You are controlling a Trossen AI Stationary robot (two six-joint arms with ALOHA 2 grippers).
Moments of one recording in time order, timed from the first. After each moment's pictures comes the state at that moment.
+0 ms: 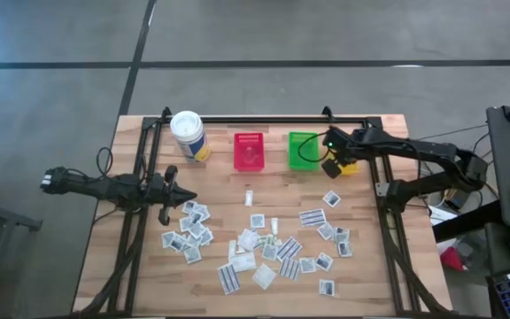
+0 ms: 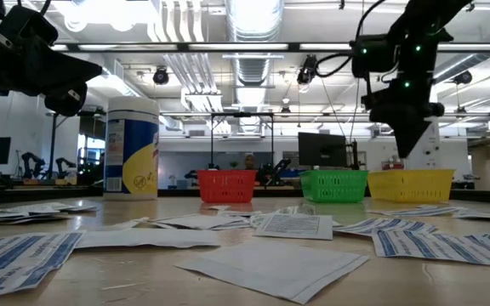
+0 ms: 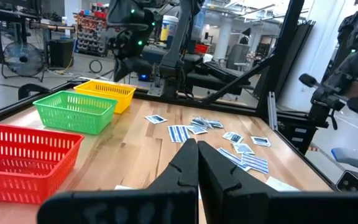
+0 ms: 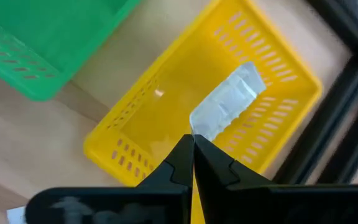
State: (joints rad) left arm -0.19 0.12 0.01 0.07 -0.17 -0.18; right arm -0.50 1.27 0.82 -0.93 0.31 0.39
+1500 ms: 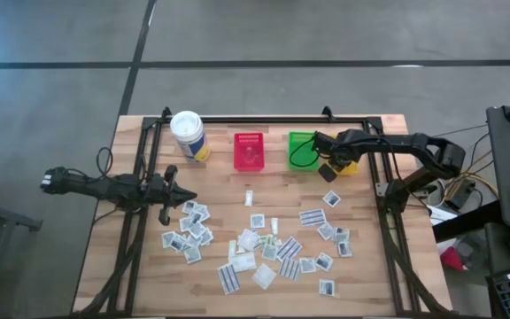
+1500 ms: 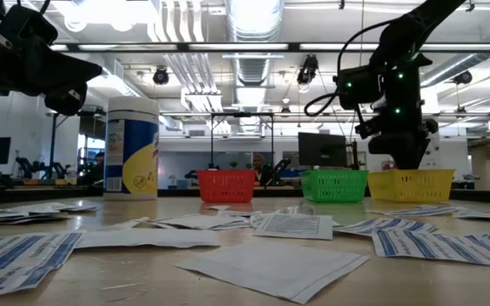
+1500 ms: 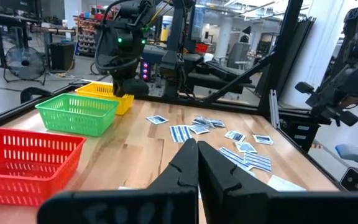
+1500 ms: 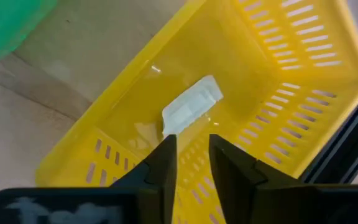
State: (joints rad) left arm -0.19 0.12 0.01 0.07 -0.17 -0.16; right arm -0.50 1.48 0.84 -0.92 0.34 0.38
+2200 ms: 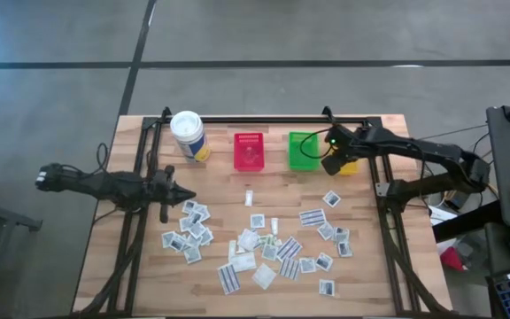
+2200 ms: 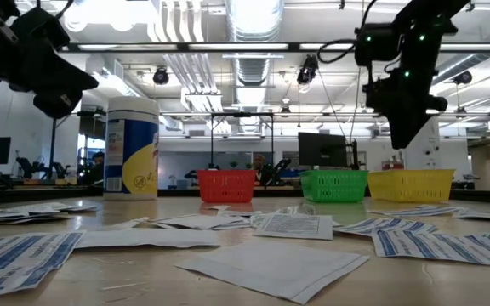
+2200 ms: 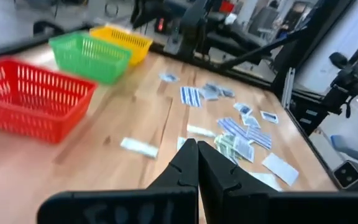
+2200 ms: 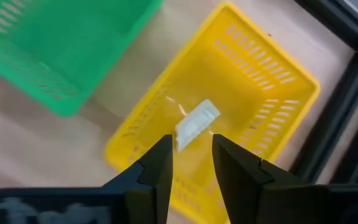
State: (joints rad) left arm -0.19 0.24 0.19 -0.24 -0.21 -0.38; right arm -0.50 1.20 0.85 -0.94 0.28 0.45
